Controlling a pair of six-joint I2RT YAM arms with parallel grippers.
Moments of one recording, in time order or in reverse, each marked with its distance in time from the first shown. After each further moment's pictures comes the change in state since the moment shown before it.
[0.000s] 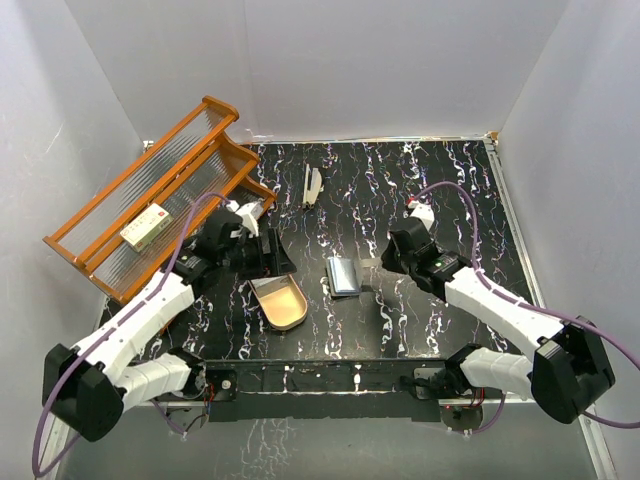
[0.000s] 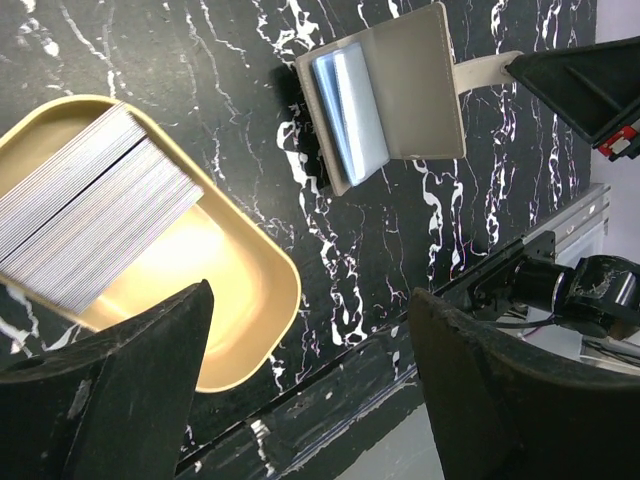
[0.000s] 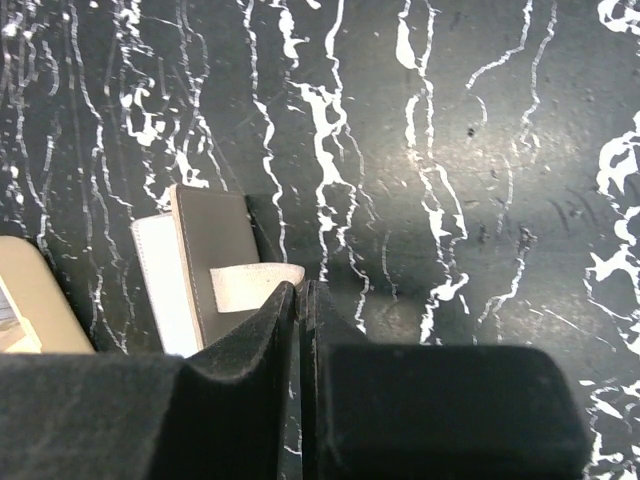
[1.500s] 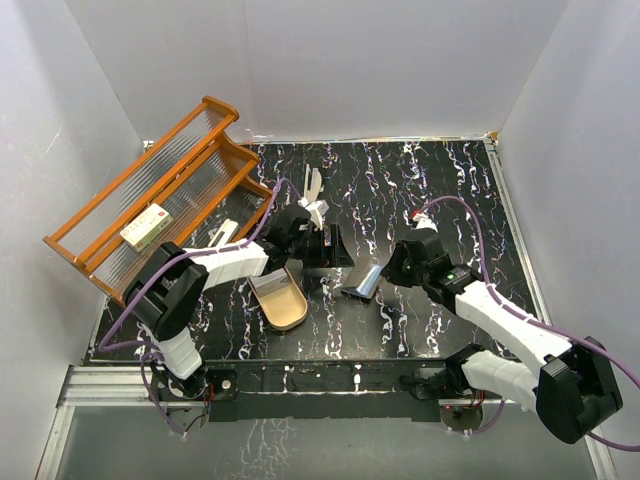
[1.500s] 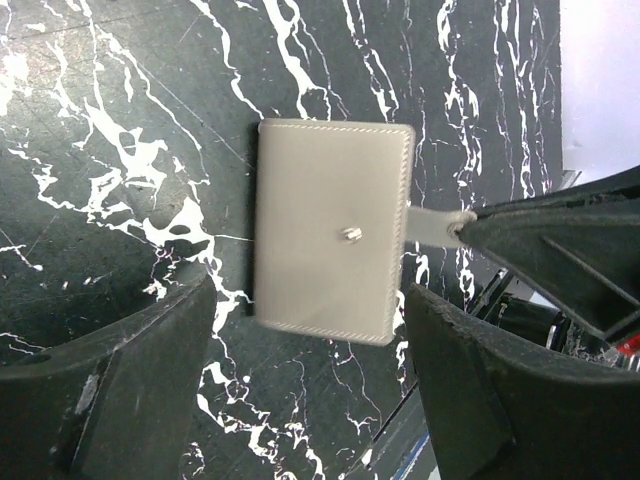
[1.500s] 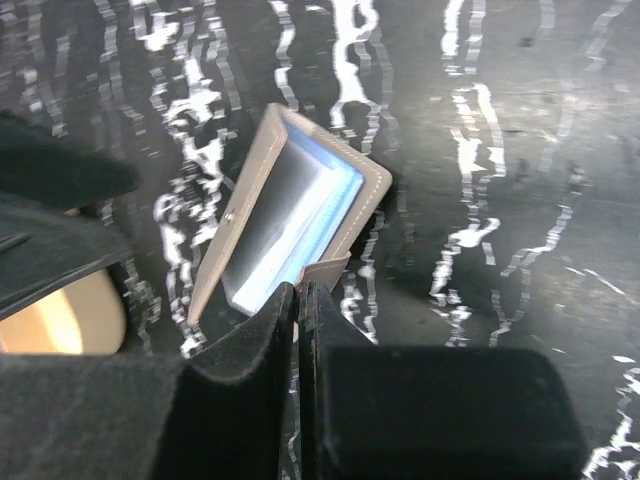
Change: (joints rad) left arm -0.208 0.683 0.153 0.593 0.059 -0.104; right arm -0.085 -0.101 -0.132 -0.006 -0.200 -0.032
